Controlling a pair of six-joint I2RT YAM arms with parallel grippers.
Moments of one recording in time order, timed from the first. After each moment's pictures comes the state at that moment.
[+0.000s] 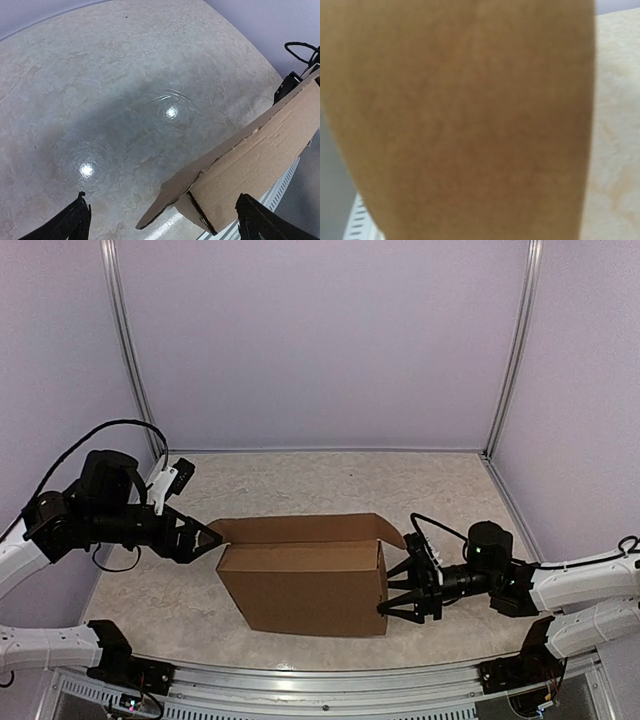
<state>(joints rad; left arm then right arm) -0.67 0.82 0.90 -0.72 0.18 -0.22 0.83 1.15 0.30 0.61 -0.72 0.06</state>
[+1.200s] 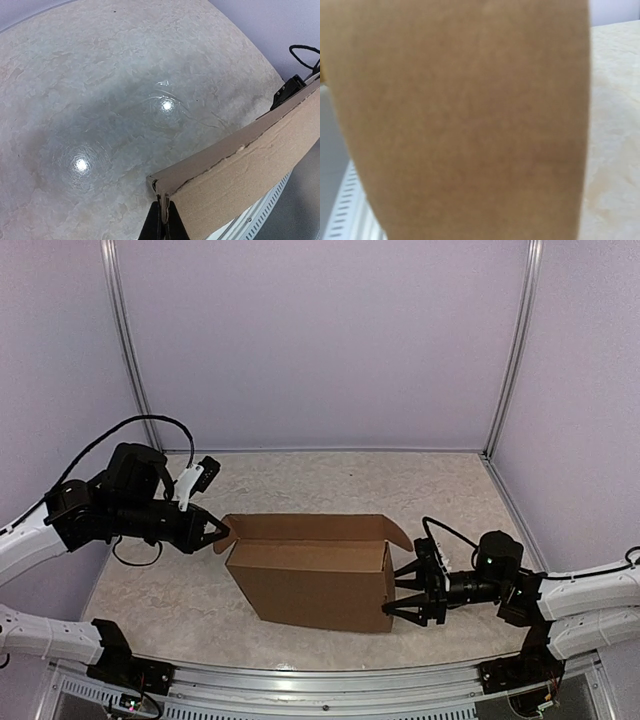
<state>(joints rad) -0.77 0.97 0.96 -0.67 0.14 -0.27 0.86 1.06 0.21 0.68 -0.63 0.05</state>
